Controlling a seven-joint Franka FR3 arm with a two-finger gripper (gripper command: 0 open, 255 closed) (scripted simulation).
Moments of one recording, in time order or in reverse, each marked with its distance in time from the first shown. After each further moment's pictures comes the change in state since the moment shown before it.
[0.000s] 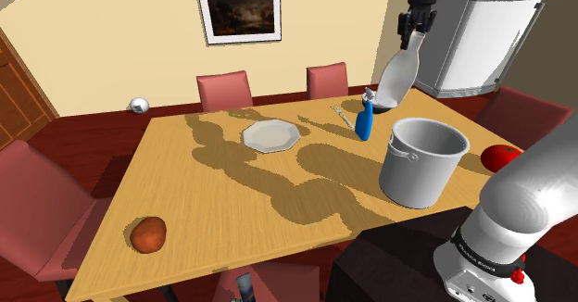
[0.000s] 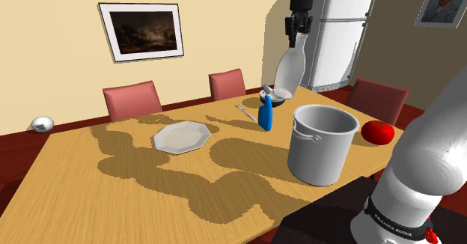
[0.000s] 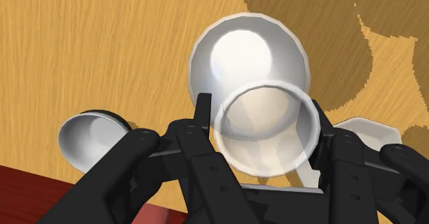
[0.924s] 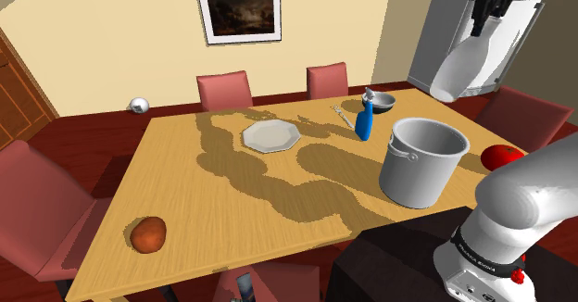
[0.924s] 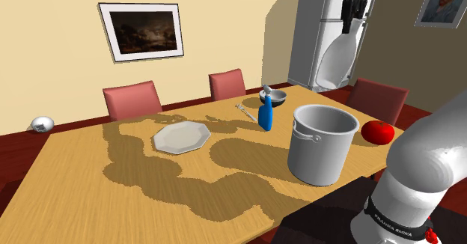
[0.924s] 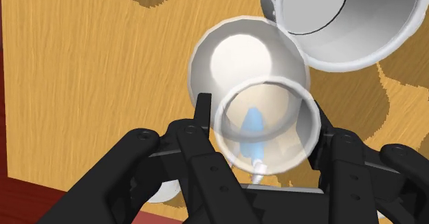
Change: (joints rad) arm -0.101 -0.191 -0.142 -0.012 -0.112 -0.149 -0.250
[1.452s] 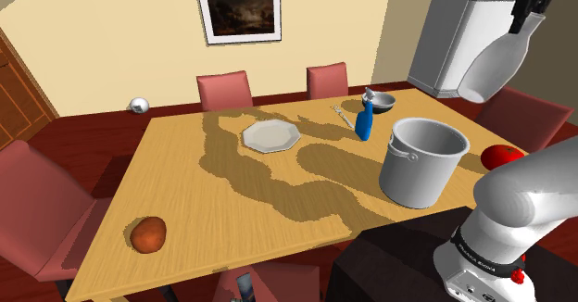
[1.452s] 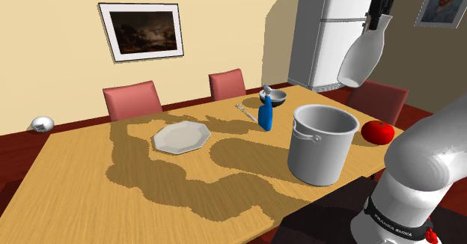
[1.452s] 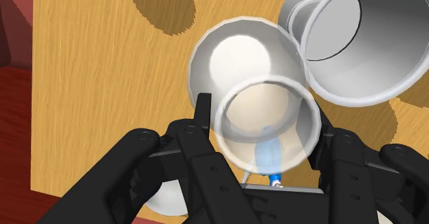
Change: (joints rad) arm -0.043 -0.049 -0.087 0.023 -0.060 -0.047 -0.139
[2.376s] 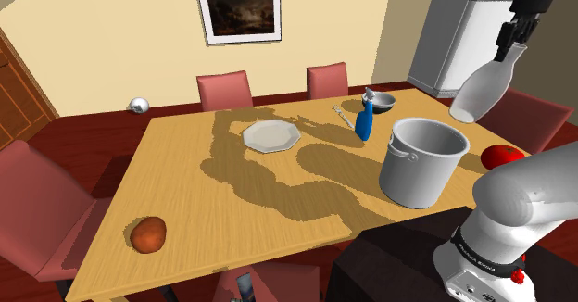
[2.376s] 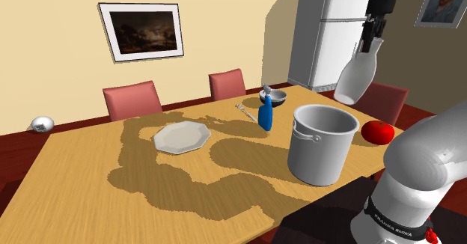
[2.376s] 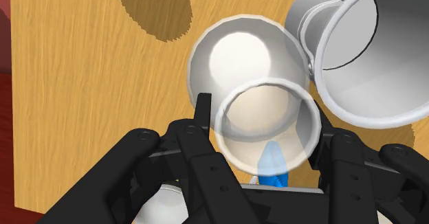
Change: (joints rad) arm -0.019 -0.079 -0.007 -0.257 -0.031 0.180 0.034
